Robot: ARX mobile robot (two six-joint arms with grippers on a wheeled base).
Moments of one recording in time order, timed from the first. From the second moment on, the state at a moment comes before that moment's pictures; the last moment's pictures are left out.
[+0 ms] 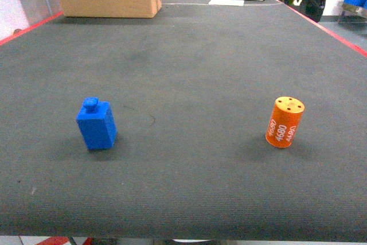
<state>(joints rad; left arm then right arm) 0.00 0.01 0.02 0.00 0.00 0.00 0.00 0.01 0.01 -0.01 0.00 0.00</state>
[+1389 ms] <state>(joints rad) 0.00 0.01 0.02 0.00 0.00 0.00 0.00 0.01 0.01 -0.01 0.00 0.00</state>
